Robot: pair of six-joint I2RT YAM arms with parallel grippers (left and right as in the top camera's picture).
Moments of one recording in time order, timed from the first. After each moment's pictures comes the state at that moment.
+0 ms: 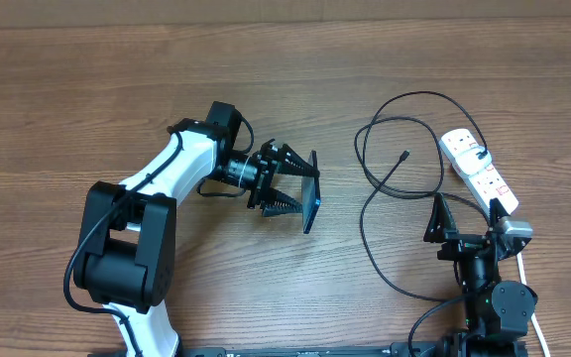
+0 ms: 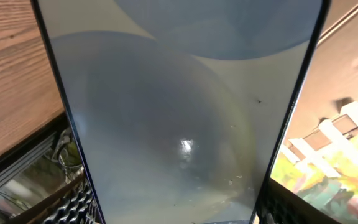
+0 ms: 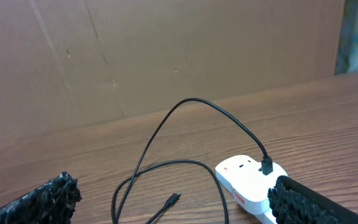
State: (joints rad) left arm -0.27 1.95 1.26 -0.90 1.40 -0.63; right arm -0.12 0.01 0.02 -0.03 -0.09 0.20
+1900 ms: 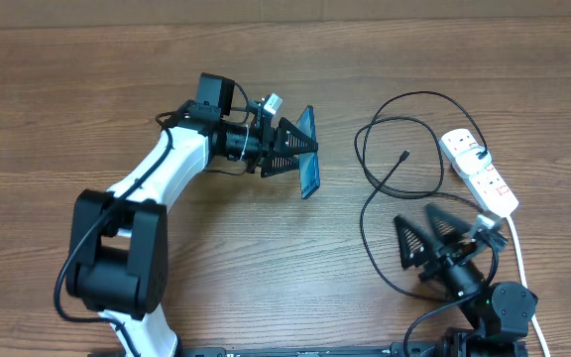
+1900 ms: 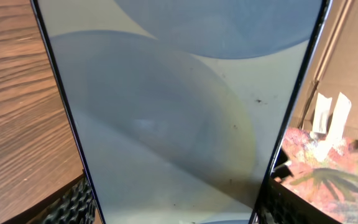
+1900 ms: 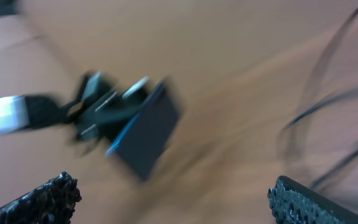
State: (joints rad) left arm -0.25 1.91 1.29 -0.47 1.20 -0.54; right arm -0.12 0.01 0.02 -0.01 -0.66 0.68
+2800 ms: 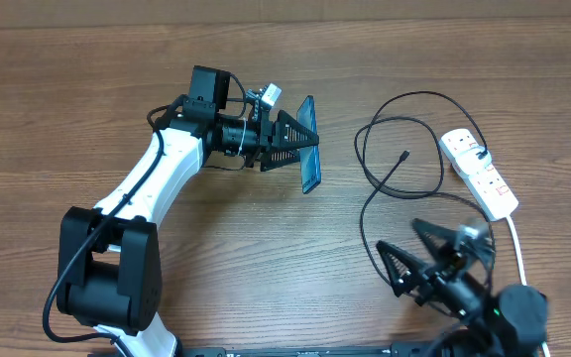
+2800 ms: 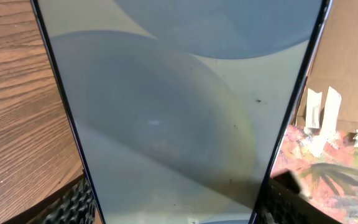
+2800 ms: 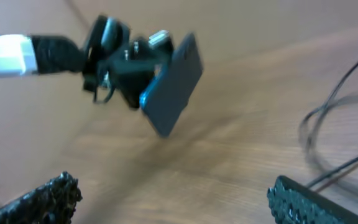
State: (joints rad) left arm -0.25 1.84 1.30 -0.47 1.20 -0.57; right arm 0.07 0.03 0.32 -0.44 -0.58 0.43
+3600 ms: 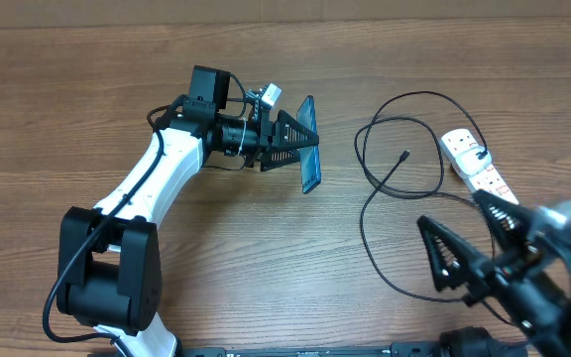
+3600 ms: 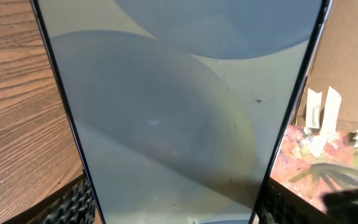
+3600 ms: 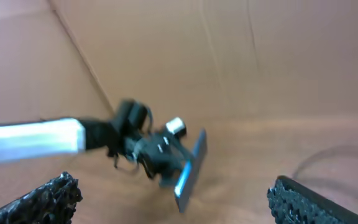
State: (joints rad) left arm -0.25 1.84 1.30 -0.47 1.20 -0.57; right arm 0.13 0.43 1.05 -0.70 -0.40 0.33
